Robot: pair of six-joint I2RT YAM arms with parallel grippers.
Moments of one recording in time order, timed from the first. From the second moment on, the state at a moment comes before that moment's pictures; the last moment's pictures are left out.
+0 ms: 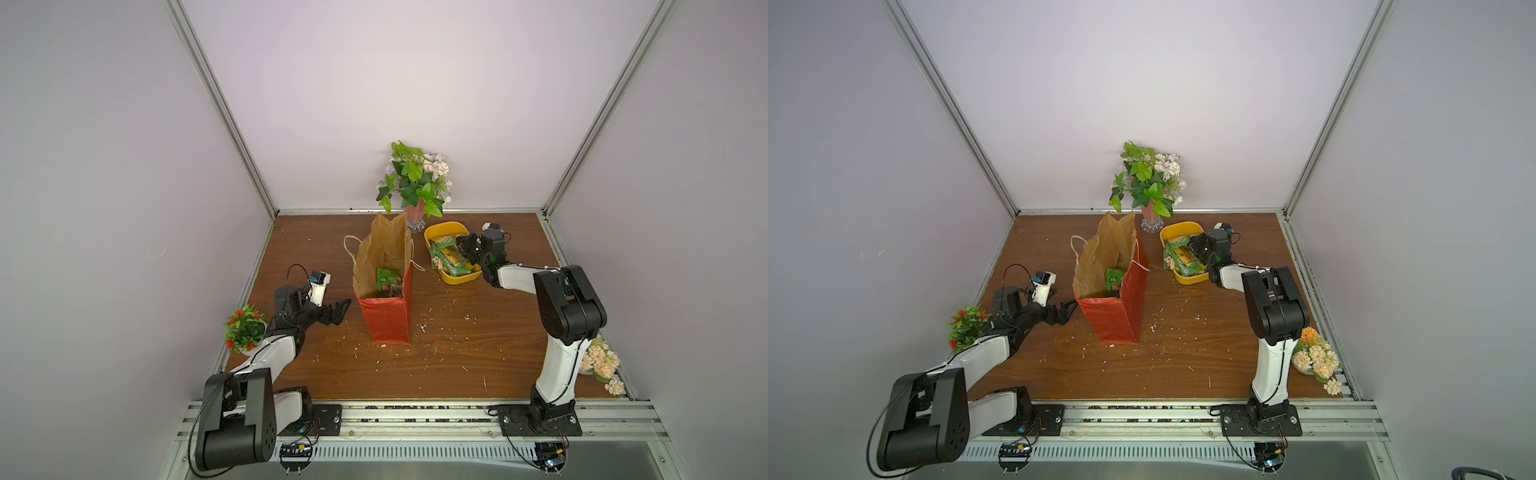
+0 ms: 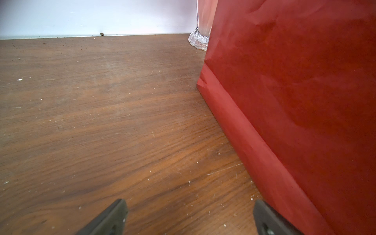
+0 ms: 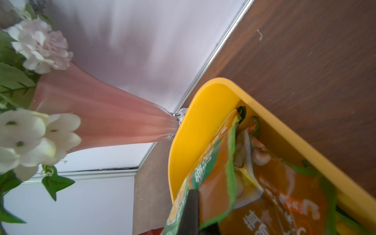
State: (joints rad) left arm 0.14 1.19 0.33 0.27 0.60 0.21; right arm 0.22 1.96 1.09 0.49 -0.12 1.08
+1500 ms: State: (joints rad) left arm 0.12 0.99 0.33 0.20 0.75 0.22; right arm 0.70 1.17 1.27 -0.11 -0.02 0.54
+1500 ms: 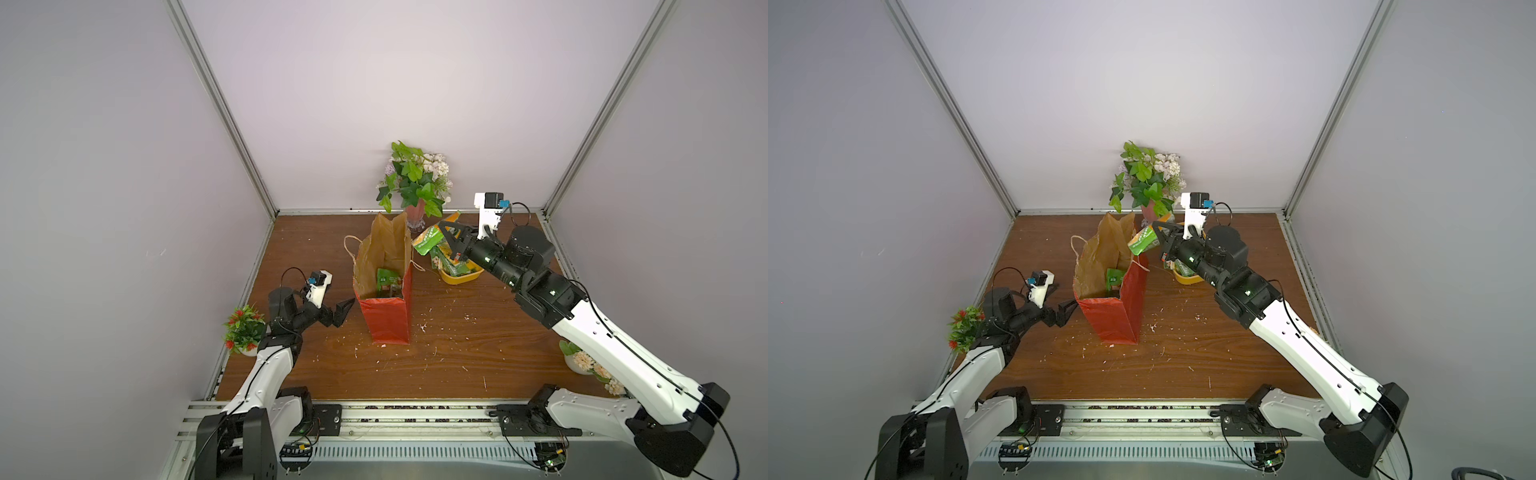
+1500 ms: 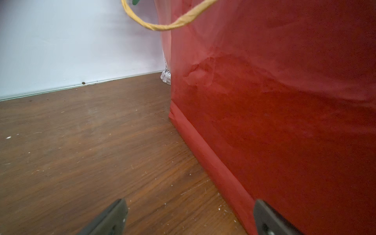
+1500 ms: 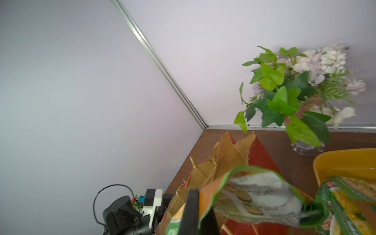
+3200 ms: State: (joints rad) left arm 0.06 1.00 0.31 0.17 0.67 0.25; right arm 0.40 1.22 1.08 -0.20 0.06 0.45
